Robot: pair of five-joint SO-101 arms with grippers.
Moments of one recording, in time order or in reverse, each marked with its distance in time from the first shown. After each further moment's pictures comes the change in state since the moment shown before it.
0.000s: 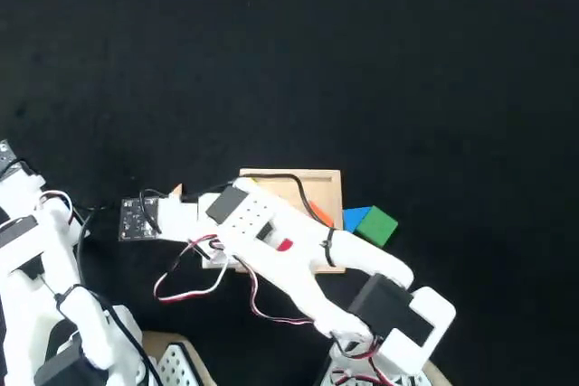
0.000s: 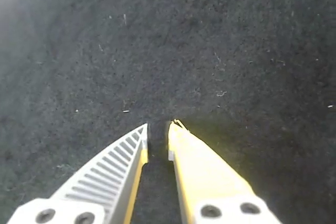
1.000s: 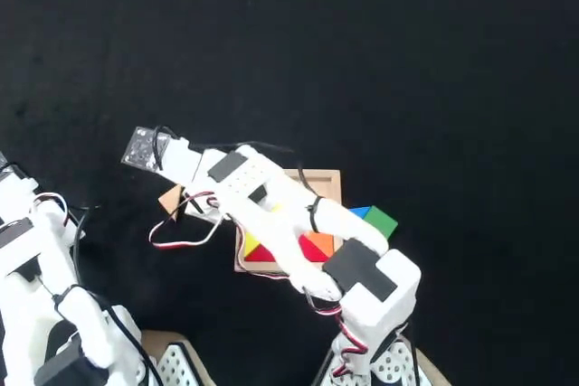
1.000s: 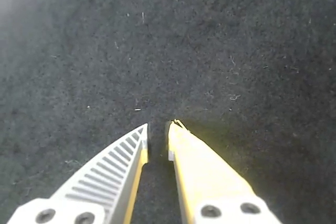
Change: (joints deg) left arm -1.9 0.0 0.0 0.0 1.2; right arm 7.6 14.2 -13.1 -10.1 -11.8
